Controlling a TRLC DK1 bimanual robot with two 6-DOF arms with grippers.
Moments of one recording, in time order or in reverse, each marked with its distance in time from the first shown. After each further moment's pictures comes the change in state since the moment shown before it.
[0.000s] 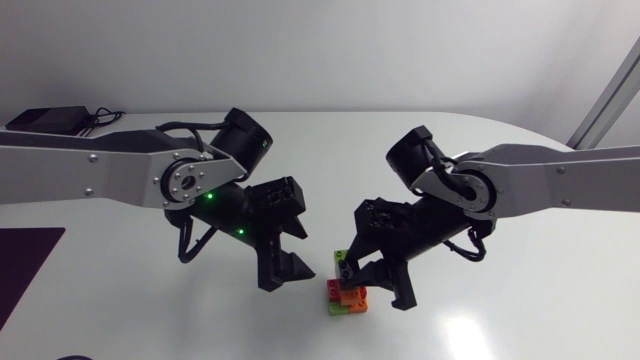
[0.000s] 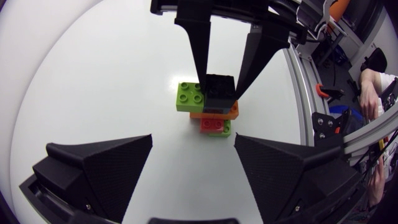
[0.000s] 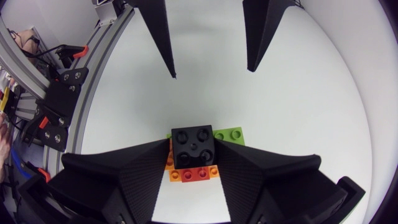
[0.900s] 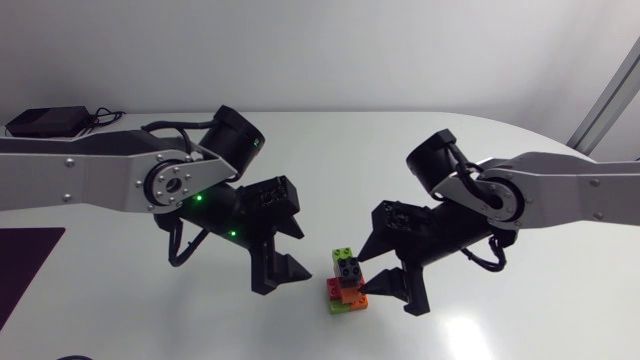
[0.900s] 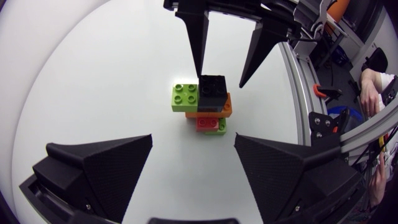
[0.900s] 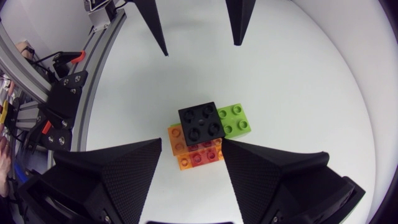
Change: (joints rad) left arm 0.003 -0.050 -0.028 0.000 0.000 -0.004; right arm -0.046 -0.079 -0.069 0.010 0.000 0.061
